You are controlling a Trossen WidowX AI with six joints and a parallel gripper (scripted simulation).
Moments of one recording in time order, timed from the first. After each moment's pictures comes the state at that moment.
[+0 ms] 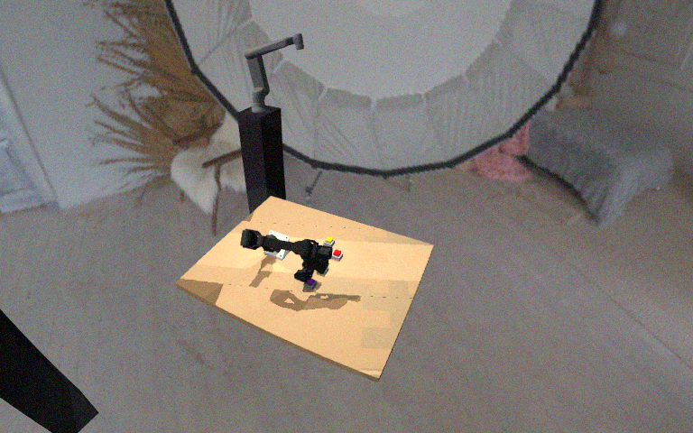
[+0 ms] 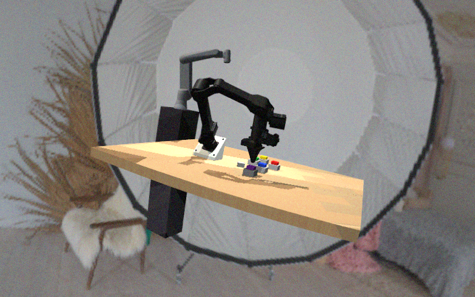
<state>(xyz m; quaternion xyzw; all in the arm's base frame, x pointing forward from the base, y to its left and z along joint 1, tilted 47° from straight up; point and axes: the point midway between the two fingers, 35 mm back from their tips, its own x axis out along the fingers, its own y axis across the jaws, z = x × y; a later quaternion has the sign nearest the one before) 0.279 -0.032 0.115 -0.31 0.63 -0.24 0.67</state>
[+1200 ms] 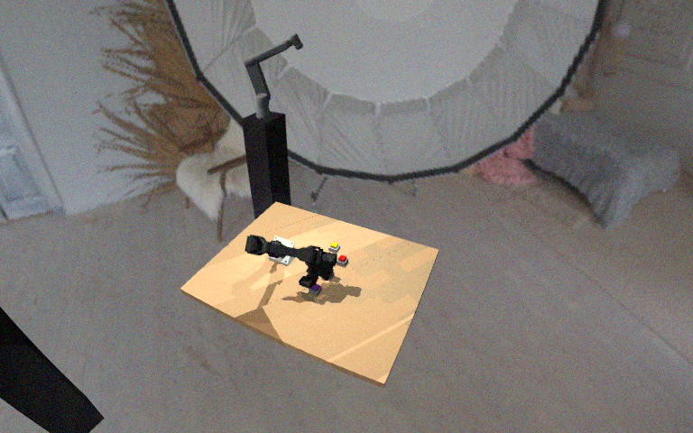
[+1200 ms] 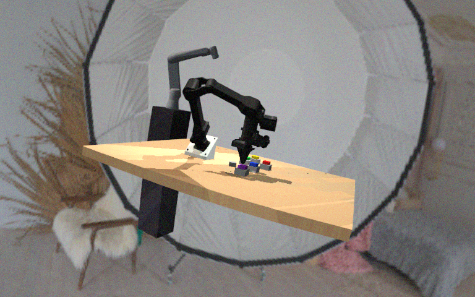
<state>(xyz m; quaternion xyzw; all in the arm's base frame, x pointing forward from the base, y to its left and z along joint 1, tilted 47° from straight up) 0.275 -0.038 0.109 -0.32 0.63 -0.24 0.66</state>
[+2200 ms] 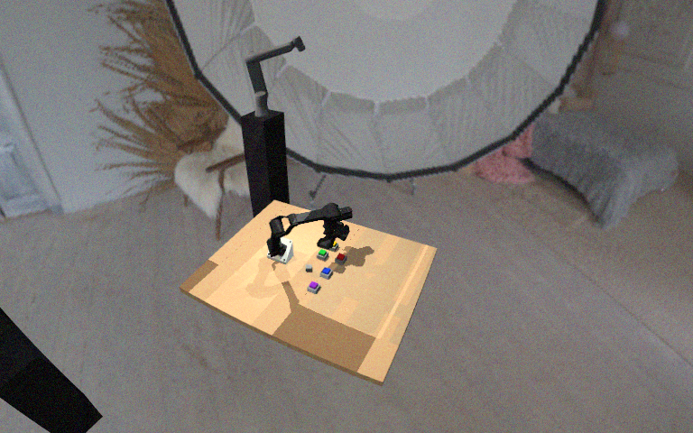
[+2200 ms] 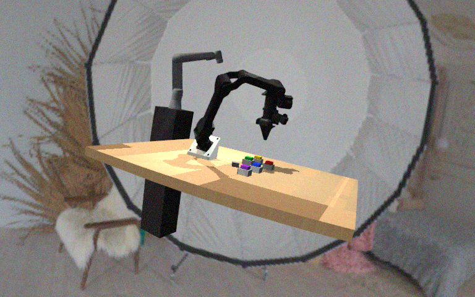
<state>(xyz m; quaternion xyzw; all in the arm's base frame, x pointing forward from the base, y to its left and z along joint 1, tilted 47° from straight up) 0.263 0.151 0.051 -0.32 0.63 -0.21 0.67</state>
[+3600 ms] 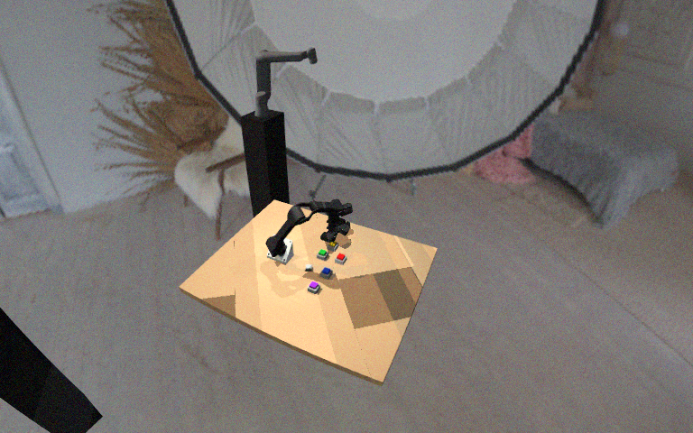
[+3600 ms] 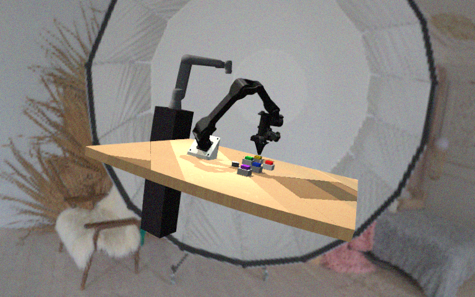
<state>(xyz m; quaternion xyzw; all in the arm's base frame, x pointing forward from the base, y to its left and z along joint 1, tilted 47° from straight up) 0.202 0.179 -0.123 -0.30 0.63 -0.24 0.67</state>
